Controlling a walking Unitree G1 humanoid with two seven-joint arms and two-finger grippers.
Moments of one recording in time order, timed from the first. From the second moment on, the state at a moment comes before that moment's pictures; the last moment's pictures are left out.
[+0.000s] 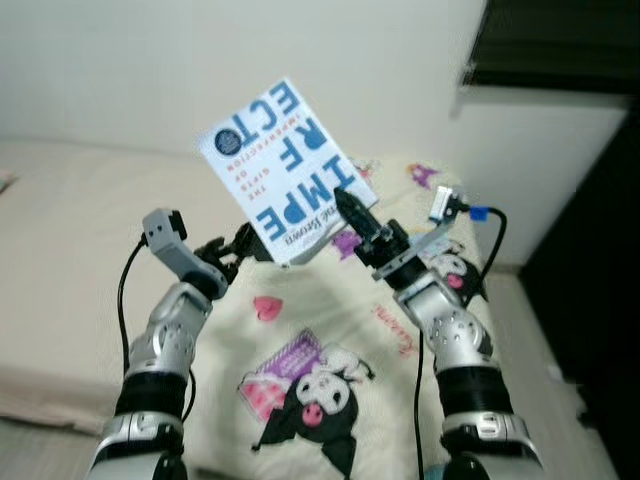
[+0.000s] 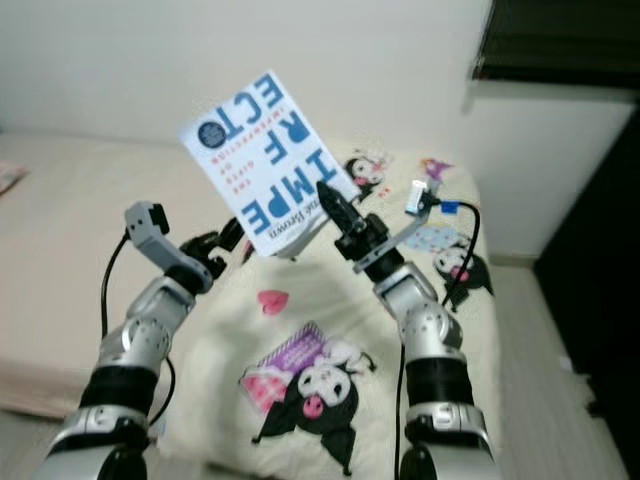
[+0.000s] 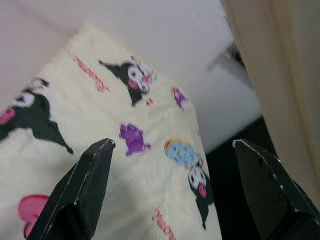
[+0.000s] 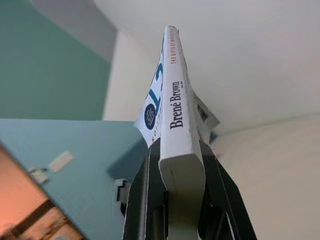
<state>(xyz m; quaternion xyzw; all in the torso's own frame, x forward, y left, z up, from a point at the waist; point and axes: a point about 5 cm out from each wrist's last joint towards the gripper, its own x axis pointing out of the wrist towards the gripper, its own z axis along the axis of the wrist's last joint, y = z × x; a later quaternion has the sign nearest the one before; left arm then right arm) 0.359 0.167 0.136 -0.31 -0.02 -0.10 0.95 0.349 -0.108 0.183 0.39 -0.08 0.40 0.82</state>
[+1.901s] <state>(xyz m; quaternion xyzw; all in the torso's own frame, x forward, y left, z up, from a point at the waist) 0.138 0.234 -0.095 -0.10 0.51 0.19 0.83 0.314 -0.124 0.041 0.23 0.14 0.30 0.91</state>
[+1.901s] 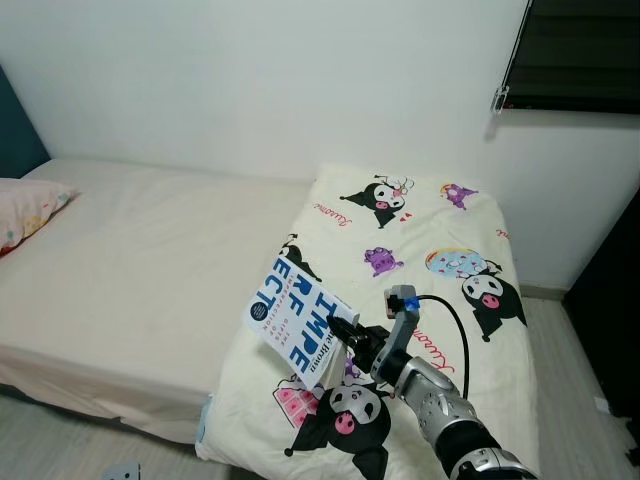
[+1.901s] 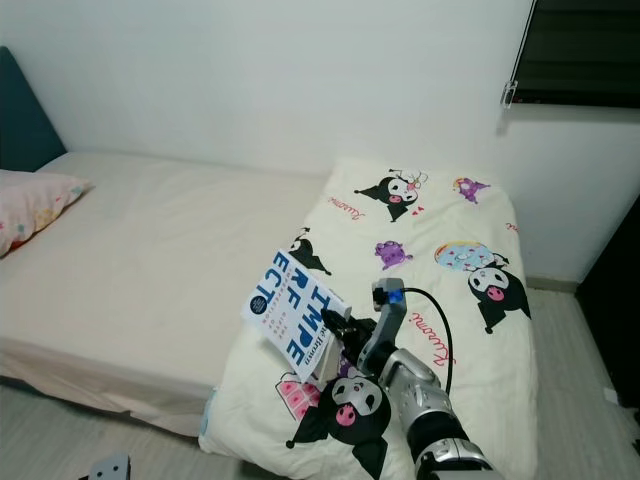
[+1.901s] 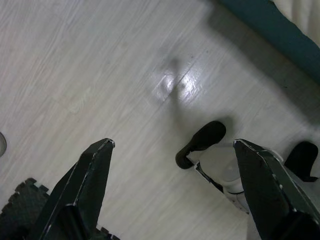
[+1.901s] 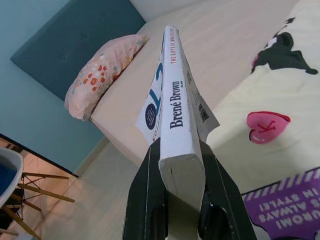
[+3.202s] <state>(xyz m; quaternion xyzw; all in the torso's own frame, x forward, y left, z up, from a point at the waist) 0.142 0.230 -0.095 -0.11 0.51 0.18 0.83 0.313 -0.136 0.038 0.23 0.14 0.29 0.92</state>
